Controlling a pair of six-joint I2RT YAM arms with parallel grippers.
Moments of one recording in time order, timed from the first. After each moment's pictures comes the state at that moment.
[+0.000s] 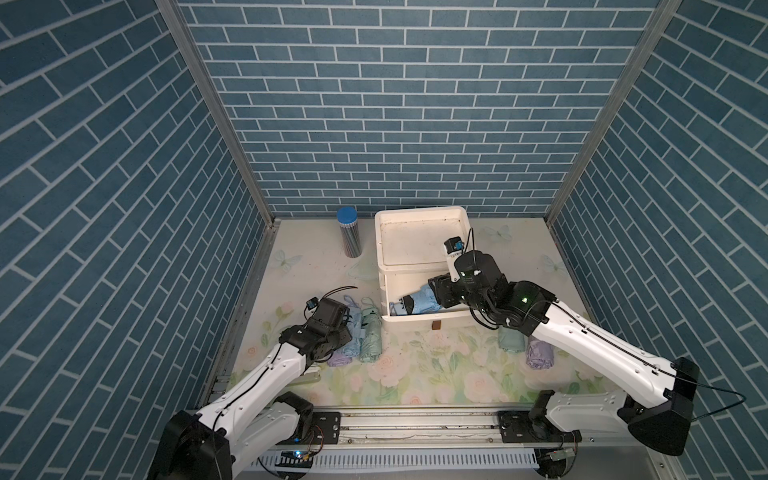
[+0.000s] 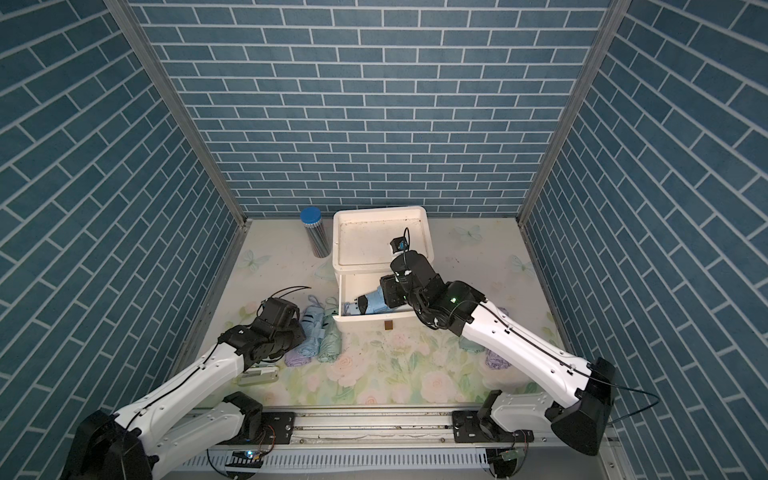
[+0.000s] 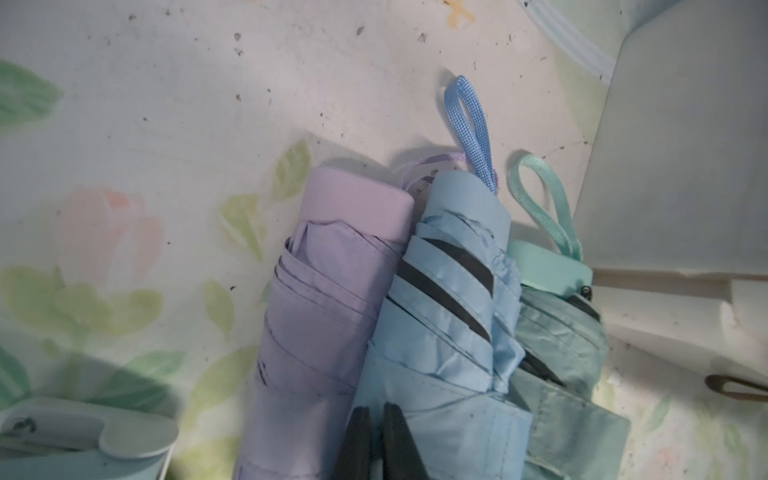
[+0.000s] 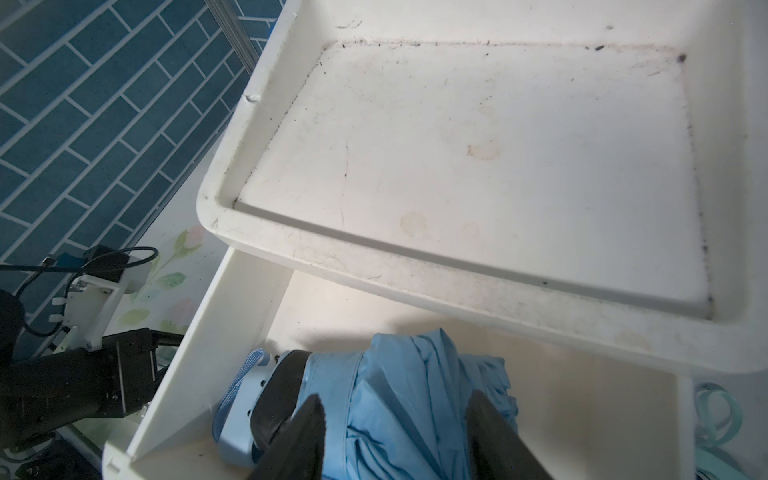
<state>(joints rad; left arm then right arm) -0.46 0.99 0.54 -0.62 -0.14 -0.93 0.94 1.26 1.25 -0.64 0.23 0.39</state>
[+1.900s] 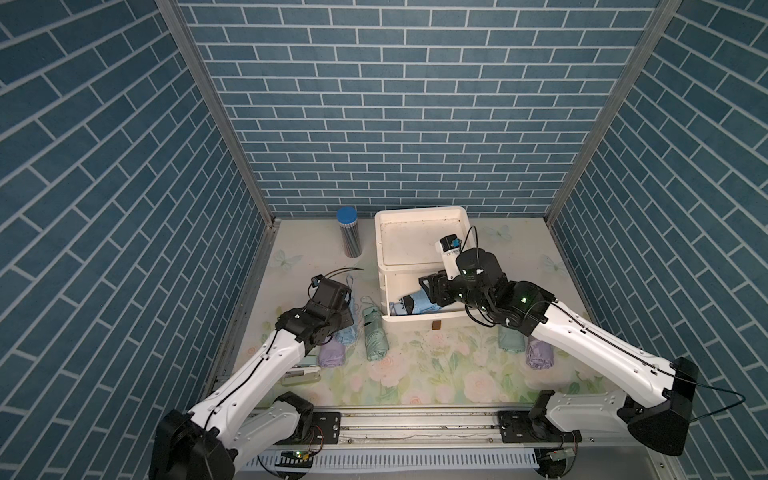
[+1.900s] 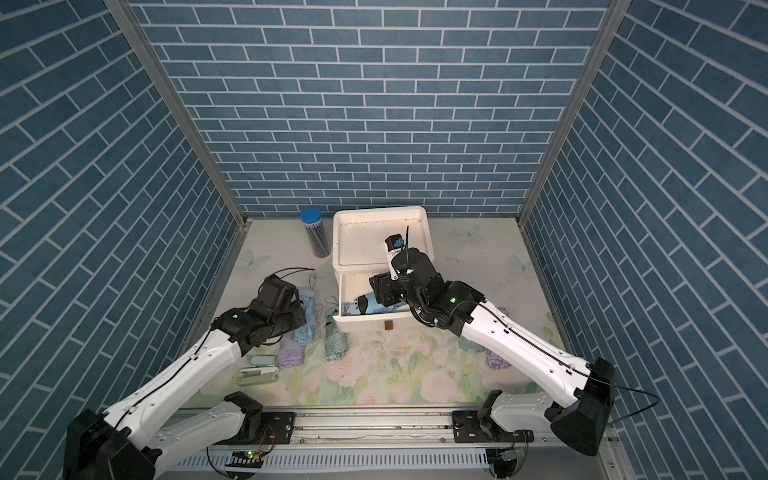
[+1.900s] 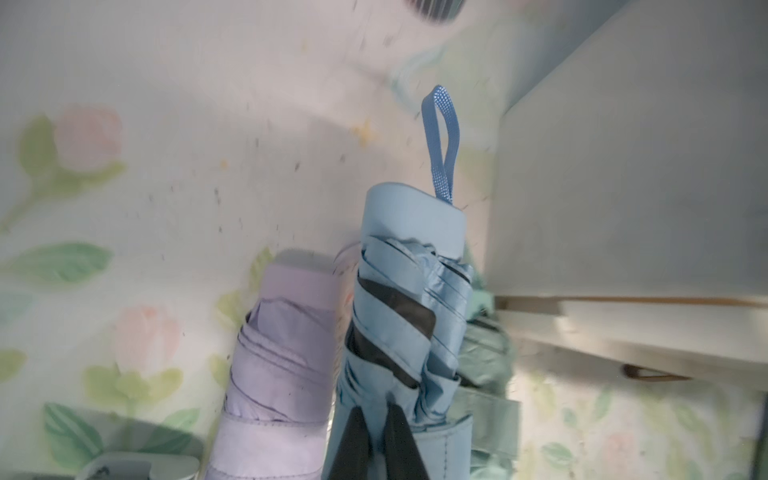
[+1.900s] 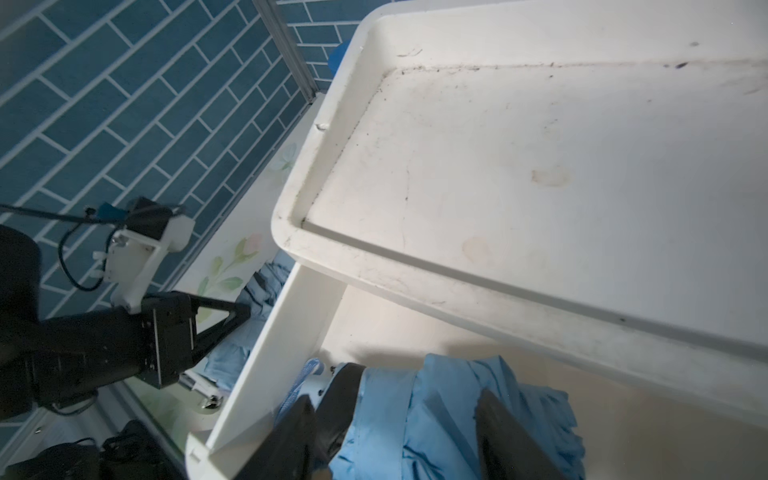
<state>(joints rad) -0.46 1.00 0.83 -0.72 -0.22 -0.73 0.91 1.26 1.23 -0.53 0.07 0.40</state>
